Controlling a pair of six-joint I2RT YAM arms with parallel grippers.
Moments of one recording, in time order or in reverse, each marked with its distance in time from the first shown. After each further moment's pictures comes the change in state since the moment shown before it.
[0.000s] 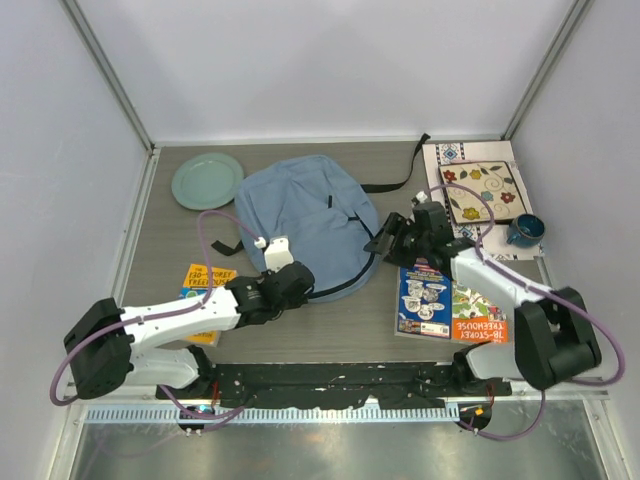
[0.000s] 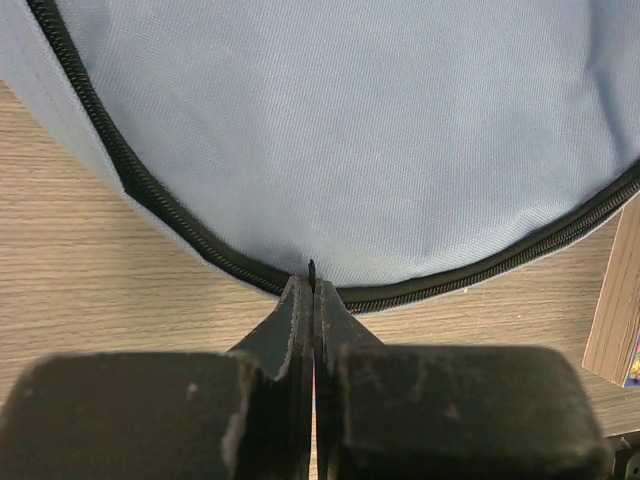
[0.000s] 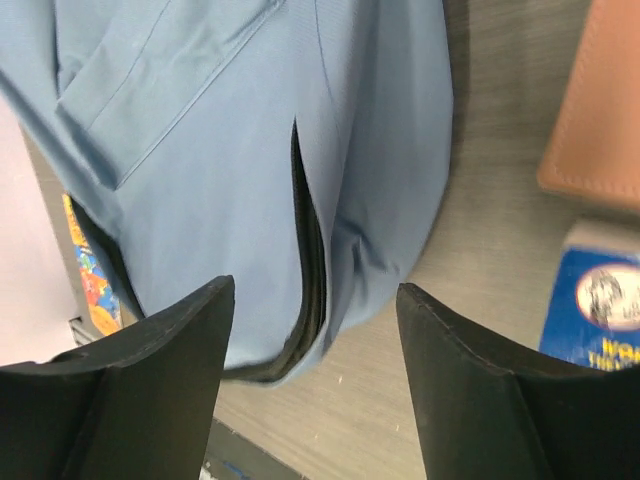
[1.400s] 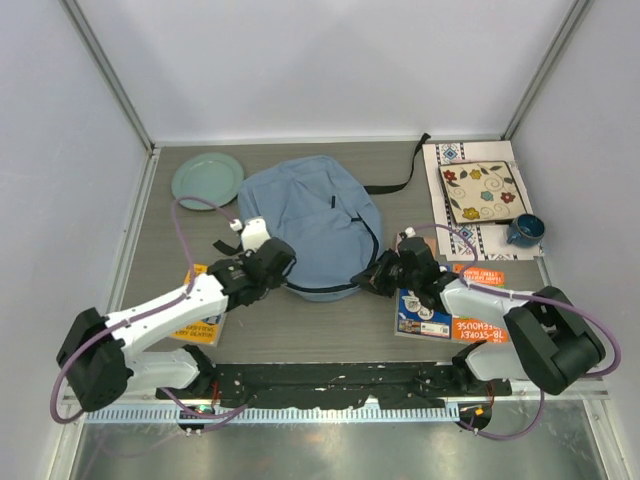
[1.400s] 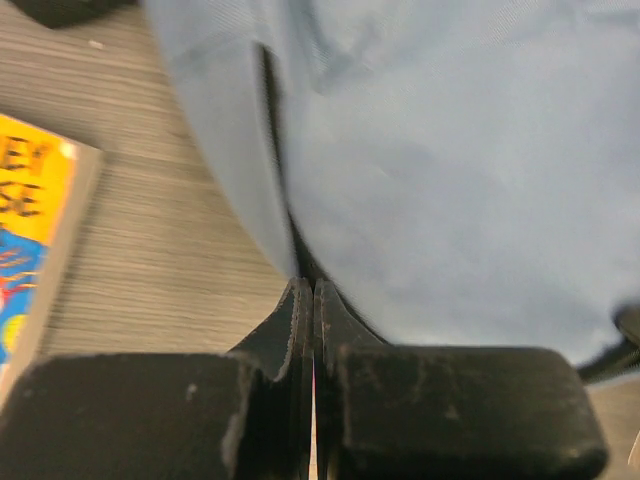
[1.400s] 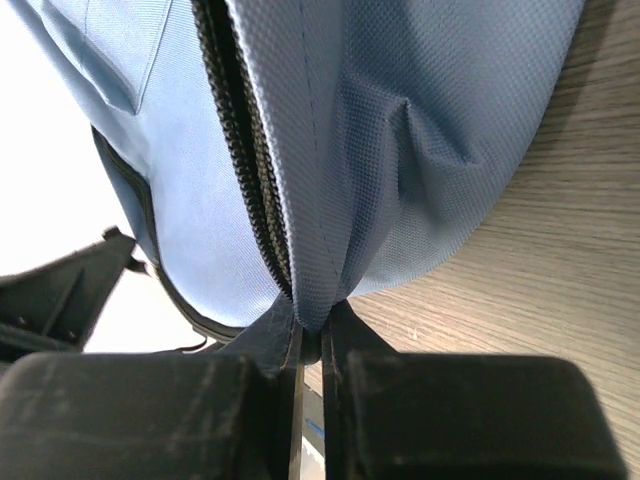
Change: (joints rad) left arm 0.143 0.004 0.090 -0.131 -0.048 0.087; right arm 0.171 -0.047 -0.309 0.367 -0.027 0.415
